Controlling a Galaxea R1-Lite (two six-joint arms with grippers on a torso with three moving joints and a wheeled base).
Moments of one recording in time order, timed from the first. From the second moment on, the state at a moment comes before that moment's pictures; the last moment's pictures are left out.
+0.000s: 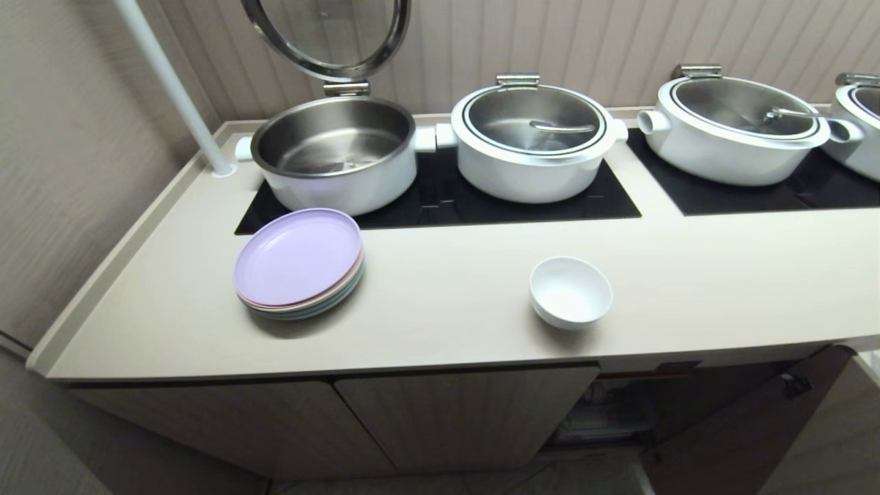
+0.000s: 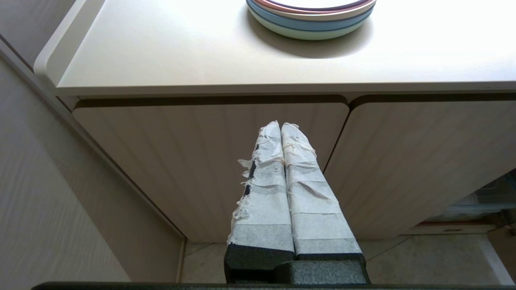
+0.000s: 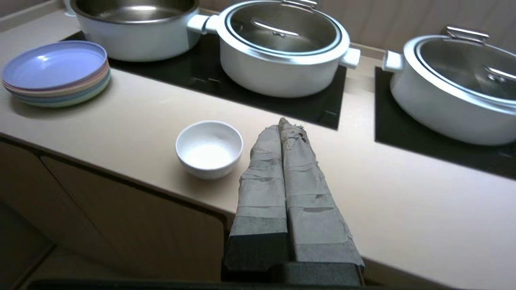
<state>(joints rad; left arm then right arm) 0.00 0.00 0.00 0.00 0.01 -0.03 0.10 0.60 -0.51 -0.29 0.22 -0.16</state>
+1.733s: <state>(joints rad) 0.00 0.00 0.00 0.00 0.01 -0.03 0.21 1.85 -1.67 0.36 0.43 -0.03</state>
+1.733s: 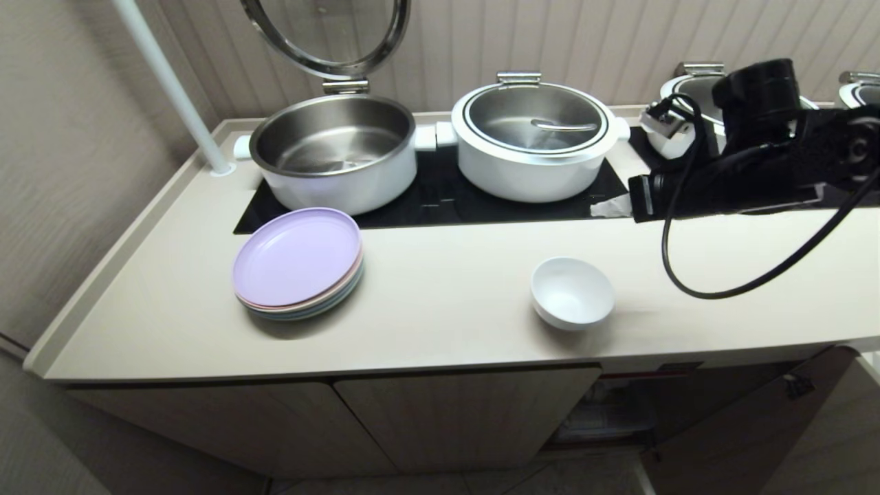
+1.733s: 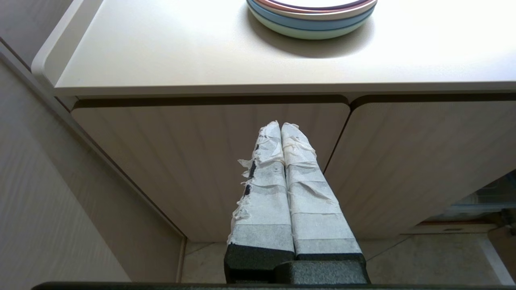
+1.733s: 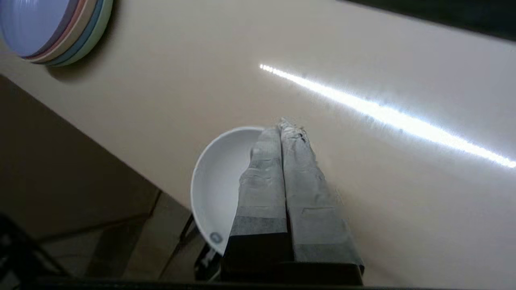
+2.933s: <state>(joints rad) 0.00 0.00 0.00 0.00 0.01 -0.03 0.23 1.98 -1.85 0.85 0.28 -0.17</state>
